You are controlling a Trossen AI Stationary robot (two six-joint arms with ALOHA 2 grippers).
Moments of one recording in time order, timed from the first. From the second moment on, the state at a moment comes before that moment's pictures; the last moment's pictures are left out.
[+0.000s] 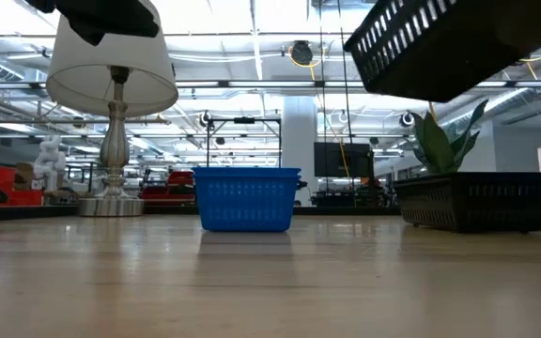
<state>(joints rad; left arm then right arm) -0.65 1.28 0.77 -0.09 -0.71 -0.34 0.79 1.54 1.39 -0.96 0.39 0.41</state>
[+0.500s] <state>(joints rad) -0.63 1.29 0.77 -0.05 -0.71 -0.33 0.75 1.51 1.47 -1.31 0.39 0.54</state>
